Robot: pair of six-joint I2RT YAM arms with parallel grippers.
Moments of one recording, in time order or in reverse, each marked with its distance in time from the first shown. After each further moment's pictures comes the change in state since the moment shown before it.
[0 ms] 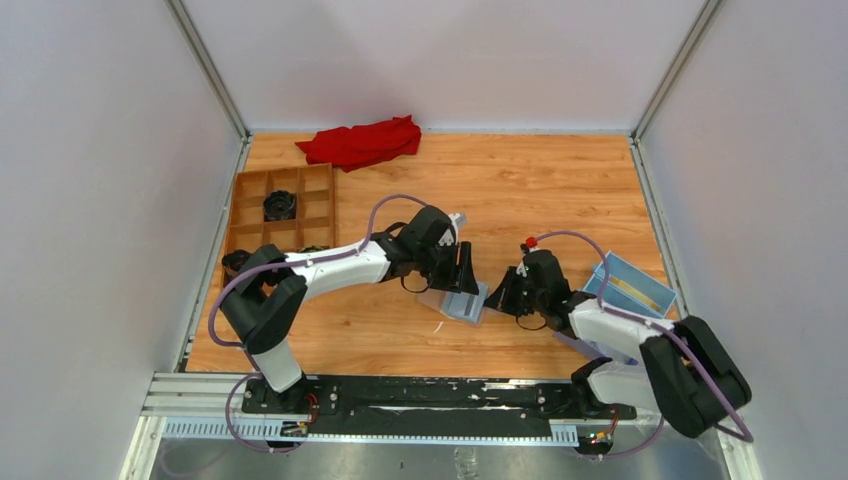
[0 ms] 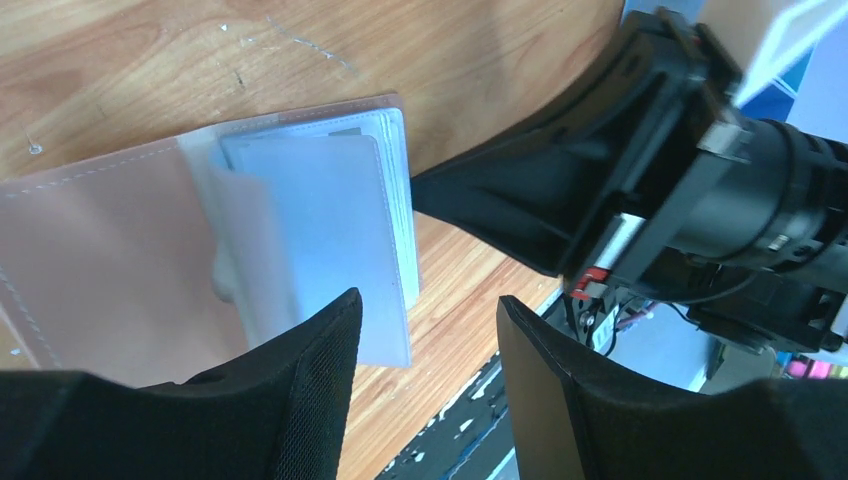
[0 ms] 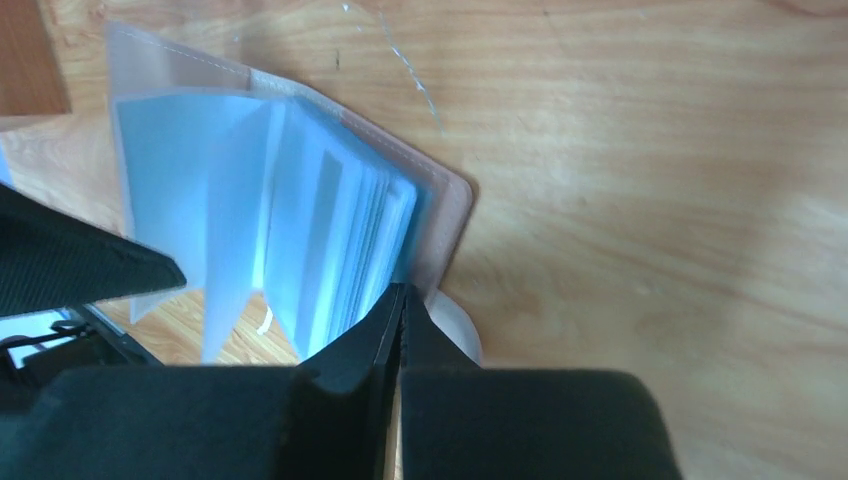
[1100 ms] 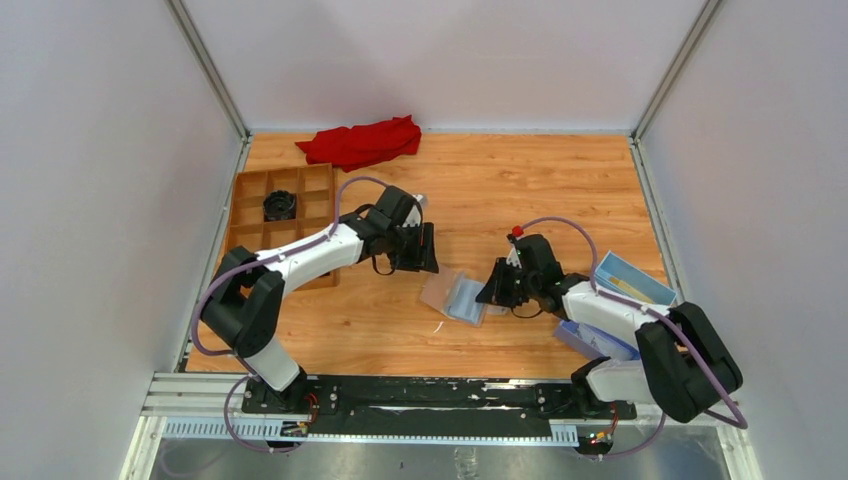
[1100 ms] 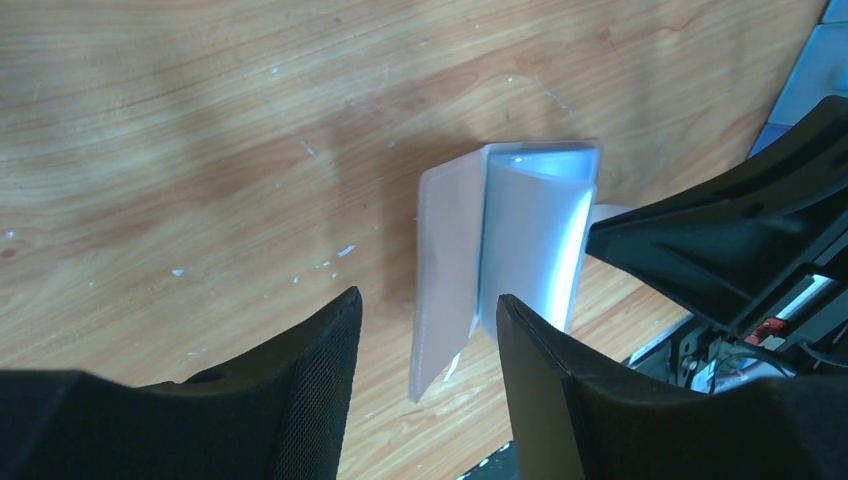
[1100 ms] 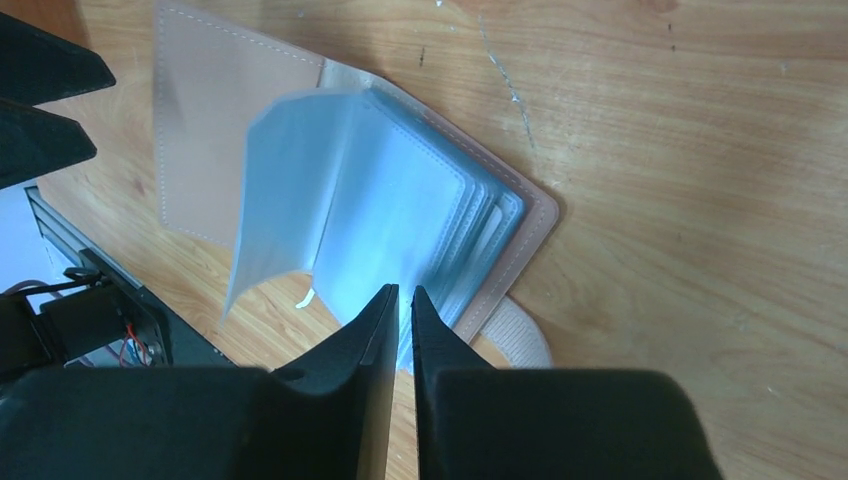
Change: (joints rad) left arm 0.193 -0.070 0.009 -0.208 -0.101 0.161; right arm 0.009 0.002 0.147 -0.214 -0.080 -0.084
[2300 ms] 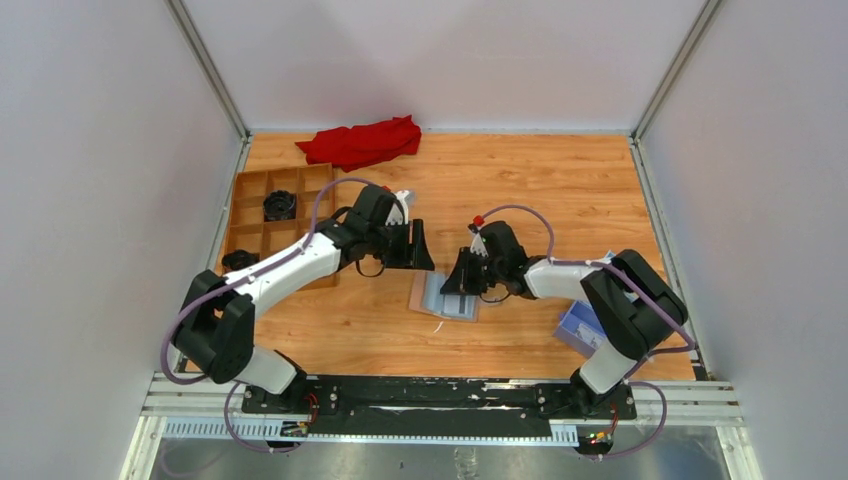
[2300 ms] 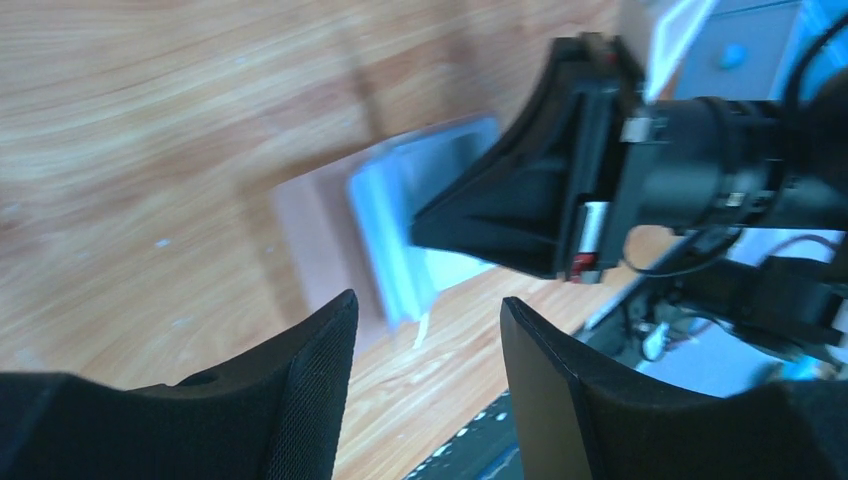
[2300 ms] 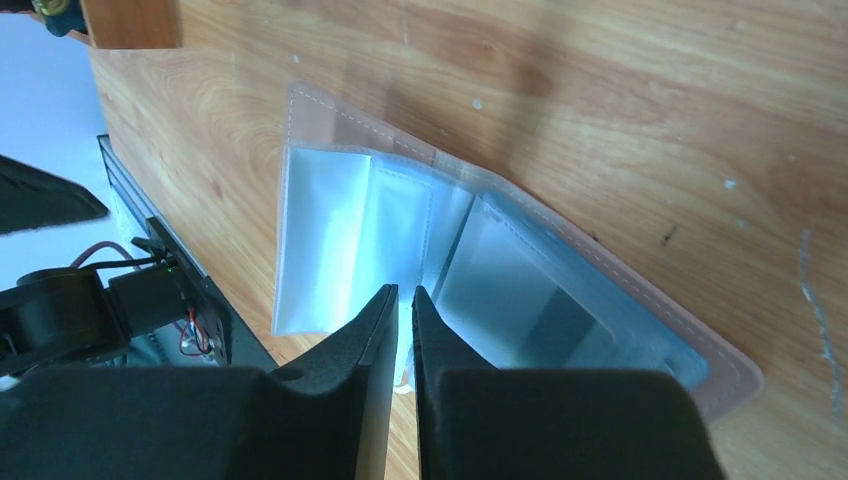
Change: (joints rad) left arm 0.051 -0.168 -0.087 0.006 0.070 0.024; right arm 0.105 0.360 0.186 0.218 -0.129 0.060
